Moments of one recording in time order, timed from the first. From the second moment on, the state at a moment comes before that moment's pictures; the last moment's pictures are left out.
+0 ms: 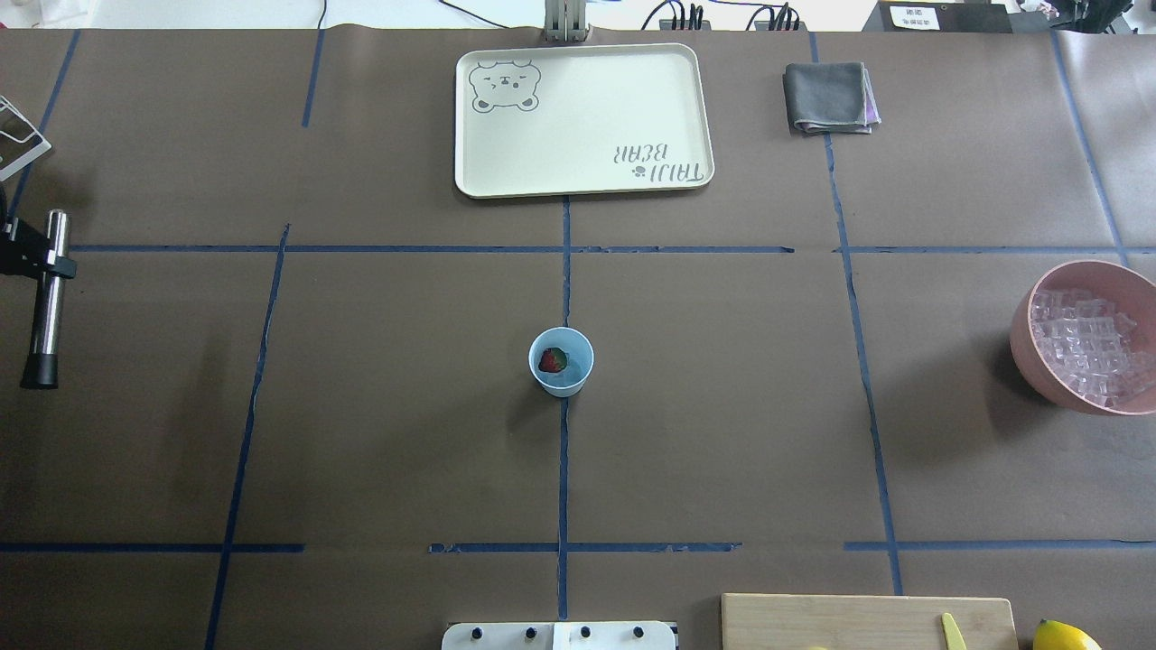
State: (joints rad) left arm -1.20 -1.57 -1.57 -2.32 -2.49 -0.83; right arm 1.54 -1.62 1.69 -1.46 2.39 -0.03
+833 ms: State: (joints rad) left arm -1.14 -1.49 -1.49 -2.21 -2.25 -0.57; right arm 1.53 -1.62 1.69 -1.46 2.38 -0.02
